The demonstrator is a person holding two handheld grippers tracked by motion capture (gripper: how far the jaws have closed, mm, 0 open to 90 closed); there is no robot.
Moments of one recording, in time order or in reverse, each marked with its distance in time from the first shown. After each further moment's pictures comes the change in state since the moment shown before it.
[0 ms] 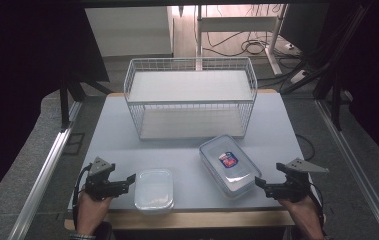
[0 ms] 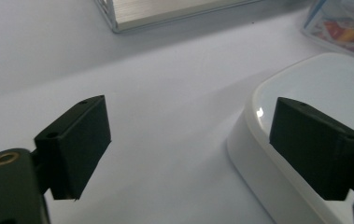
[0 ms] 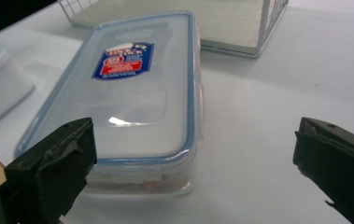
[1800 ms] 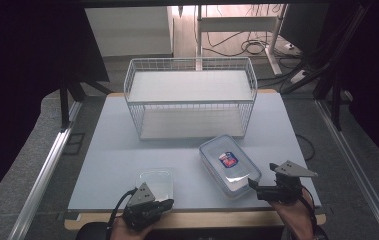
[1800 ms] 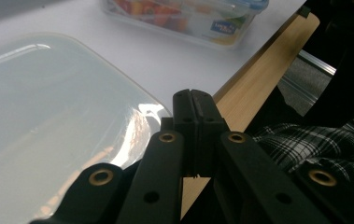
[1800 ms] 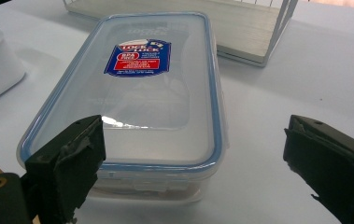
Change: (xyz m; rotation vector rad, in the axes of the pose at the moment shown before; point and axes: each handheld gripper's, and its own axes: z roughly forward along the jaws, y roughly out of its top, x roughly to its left) left arm -0.129 -0.010 -0.003 0.060 -0.373 0.169; right arm 0.024 0.001 0.007 -0.001 -0.050 -0.098
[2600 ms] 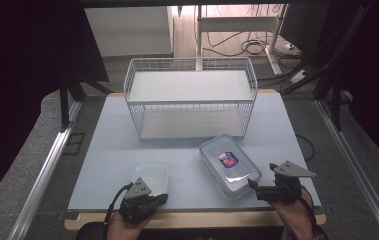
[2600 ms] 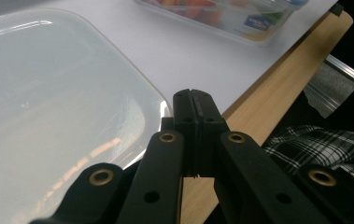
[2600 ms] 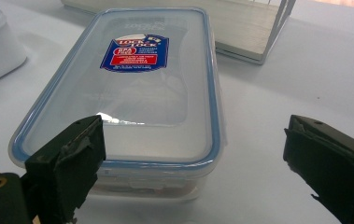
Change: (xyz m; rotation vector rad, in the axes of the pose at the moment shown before) left arm 0.020 0.001 -0.002 0.020 0.058 -0.048; right arm 0.001 -0.001 0.002 0.012 -0.013 -0.017
